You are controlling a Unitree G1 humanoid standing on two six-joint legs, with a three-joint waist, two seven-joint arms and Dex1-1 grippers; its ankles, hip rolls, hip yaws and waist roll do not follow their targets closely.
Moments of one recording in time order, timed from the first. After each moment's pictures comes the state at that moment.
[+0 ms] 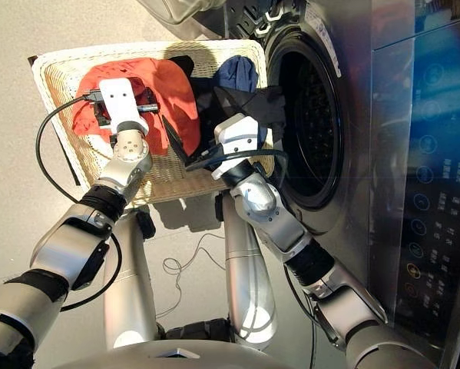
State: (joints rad) left arm -0.95 0.26 -0.34 0.85 -0.38 -0.19 0.55; right arm -0.54 -0.39 0.57 -0.09 0.41 -0.25 -0.10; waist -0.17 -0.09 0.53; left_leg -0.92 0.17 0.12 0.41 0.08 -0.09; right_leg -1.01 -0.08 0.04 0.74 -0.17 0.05
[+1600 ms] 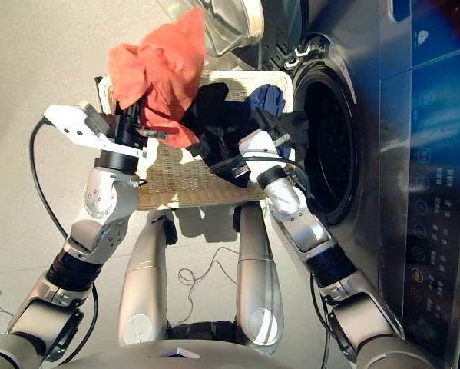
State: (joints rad) left arm -0.44 0.39 -0.41 -0.21 -0.61 -0.24 0.09; right arm -0.53 -0.47 0.41 -0.05 0.06 -0.09 0.01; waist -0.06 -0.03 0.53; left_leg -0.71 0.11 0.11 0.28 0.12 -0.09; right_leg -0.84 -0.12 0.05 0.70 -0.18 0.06
